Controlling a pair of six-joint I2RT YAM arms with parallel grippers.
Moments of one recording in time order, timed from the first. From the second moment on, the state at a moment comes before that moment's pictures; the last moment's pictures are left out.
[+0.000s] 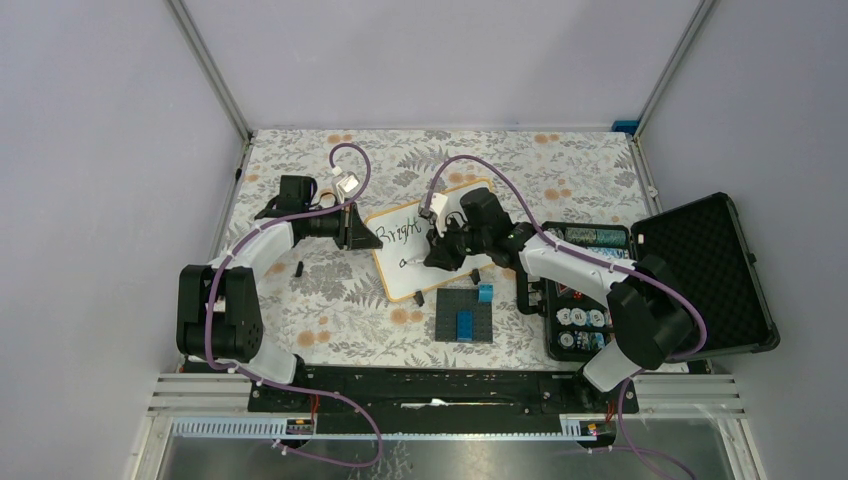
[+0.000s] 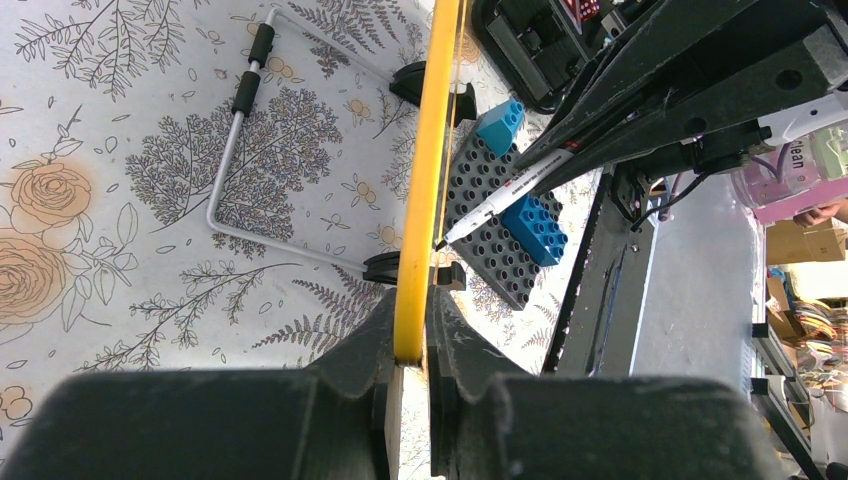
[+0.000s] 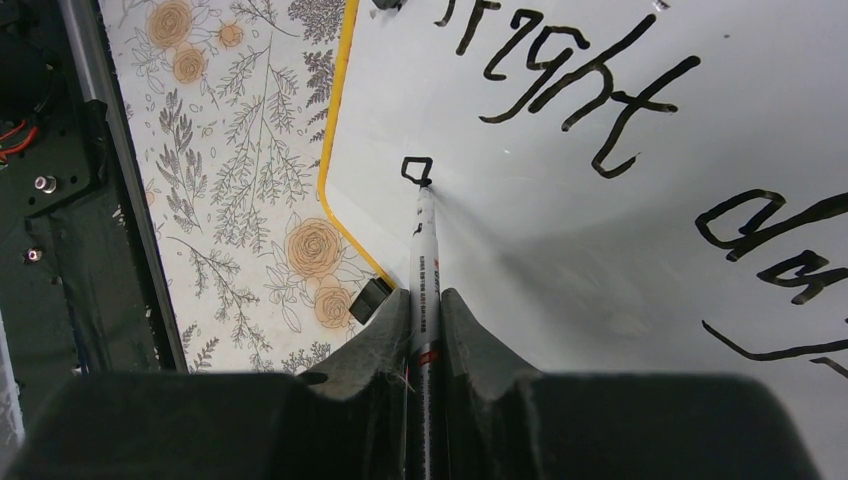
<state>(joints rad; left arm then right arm) -0.07 1.52 0.95 -0.35 1.11 0.15 0.71 1.58 1.02 -0.10 -0.50 -0.14</state>
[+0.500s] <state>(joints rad) -0.07 1.53 0.96 -0.36 1.11 0.15 0.71 1.57 1.01 -0.15 -0.50 -0.17</state>
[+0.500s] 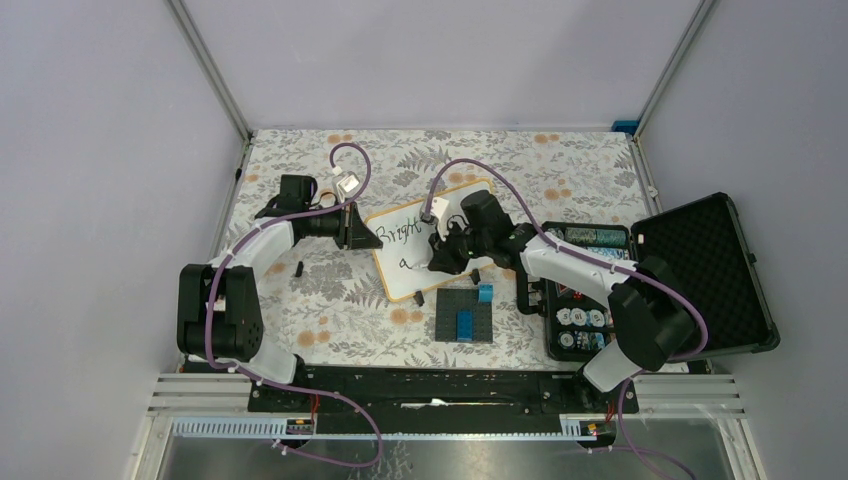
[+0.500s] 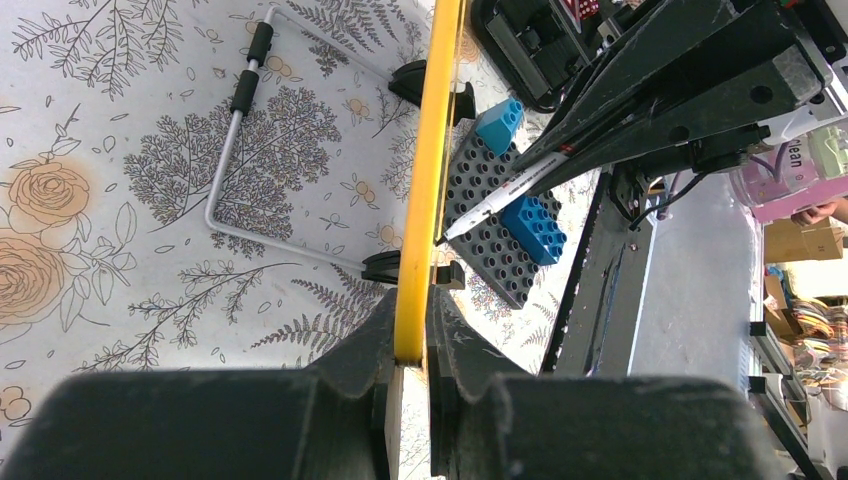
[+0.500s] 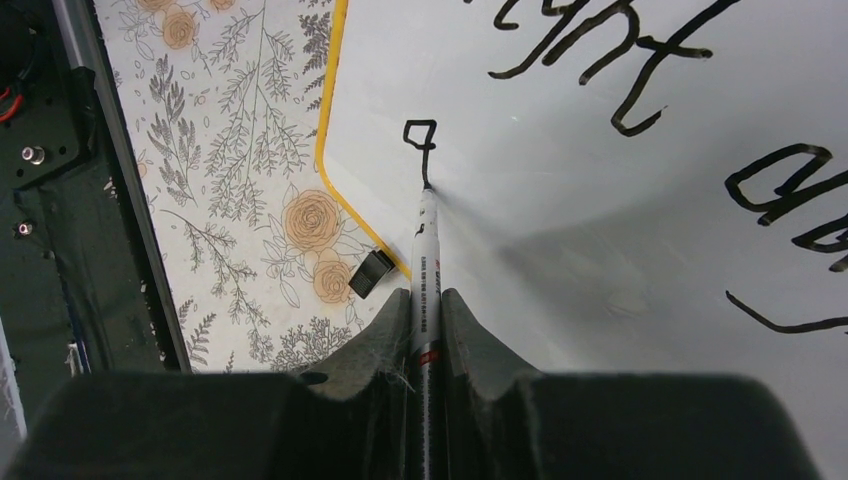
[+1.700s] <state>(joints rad) -0.07 1.53 0.98 -0.40 1.11 0.19 0.65 1.52 1.09 -0.25 -0.63 -0.16</state>
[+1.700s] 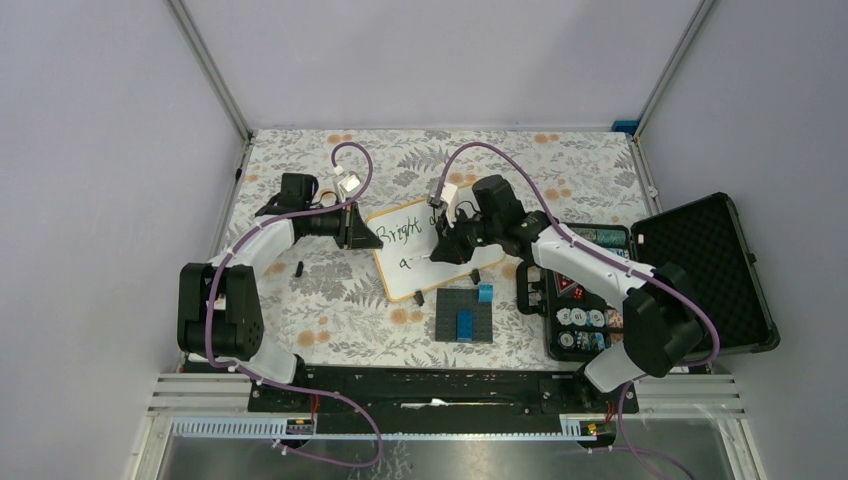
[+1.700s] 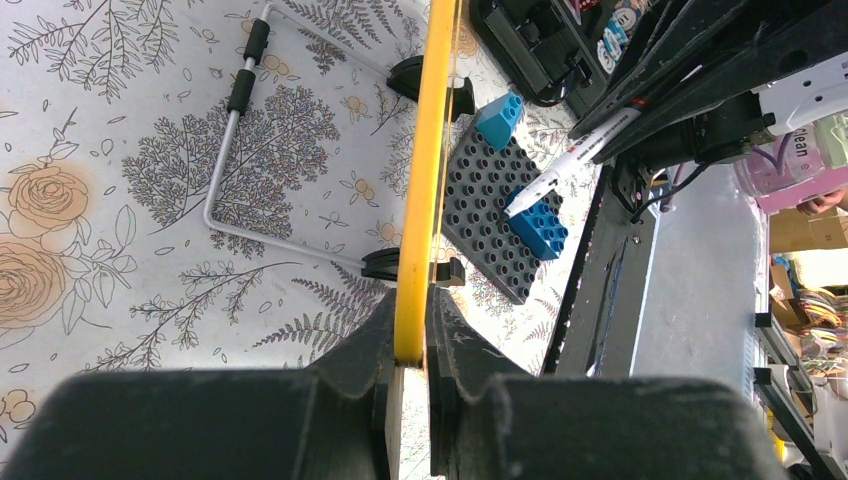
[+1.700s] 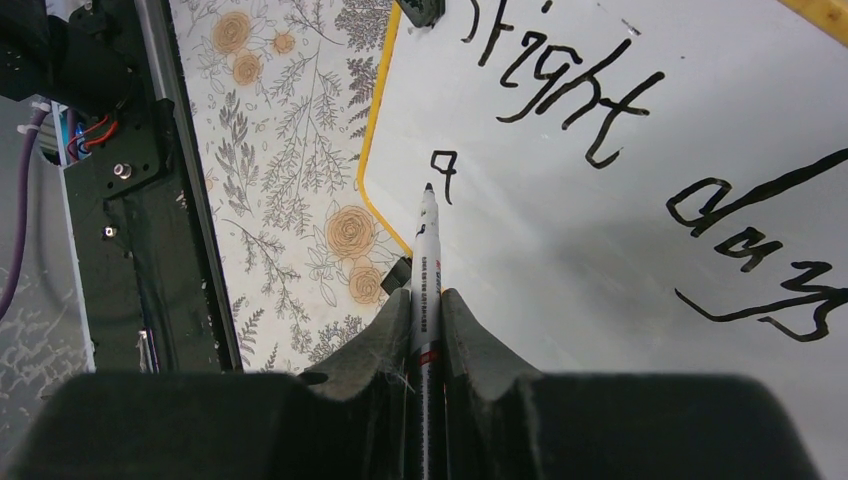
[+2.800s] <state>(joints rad) -0.07 1.54 0.98 -0.41 1.11 0.20 0.66 1.56 1.08 -0.20 -0.56 -0.14</state>
